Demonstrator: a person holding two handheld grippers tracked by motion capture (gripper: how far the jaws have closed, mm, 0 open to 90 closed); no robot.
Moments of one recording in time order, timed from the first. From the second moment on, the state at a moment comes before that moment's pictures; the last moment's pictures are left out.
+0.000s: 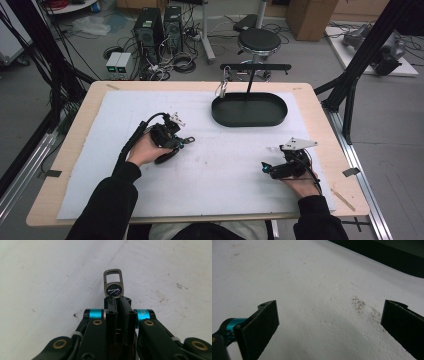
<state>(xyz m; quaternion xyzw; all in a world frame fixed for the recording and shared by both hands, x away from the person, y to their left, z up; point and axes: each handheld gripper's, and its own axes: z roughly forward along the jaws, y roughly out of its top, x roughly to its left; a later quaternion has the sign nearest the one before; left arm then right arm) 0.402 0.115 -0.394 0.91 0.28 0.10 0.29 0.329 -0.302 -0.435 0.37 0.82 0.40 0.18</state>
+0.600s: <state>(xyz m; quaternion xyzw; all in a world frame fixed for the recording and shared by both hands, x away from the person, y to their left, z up) 0.414 0.112 -0.342 0.90 0.27 0.14 0.32 0.328 -0.302 -0.434 0.37 0.82 0.40 0.18</state>
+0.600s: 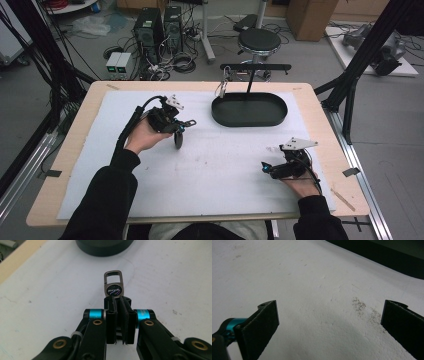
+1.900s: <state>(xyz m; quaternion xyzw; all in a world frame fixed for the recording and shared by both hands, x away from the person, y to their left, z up) 0.471 0.045 -0.245 0.87 0.23 0.21 0.37 0.323 -0.300 -0.428 0.36 0.82 0.41 0.17</state>
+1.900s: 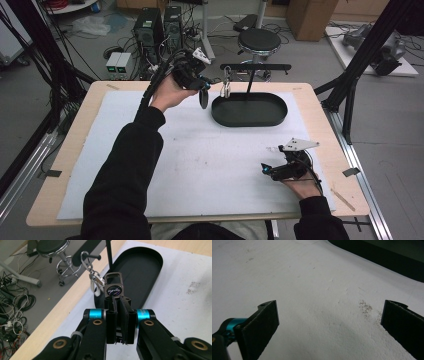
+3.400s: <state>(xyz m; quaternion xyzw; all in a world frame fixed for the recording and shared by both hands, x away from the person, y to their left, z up) 0.505 -0.068 -0.270 0.86 0.21 0.25 0.39 0.324 -0.302 -0.428 0.36 0.82 0.42 0.16</state>
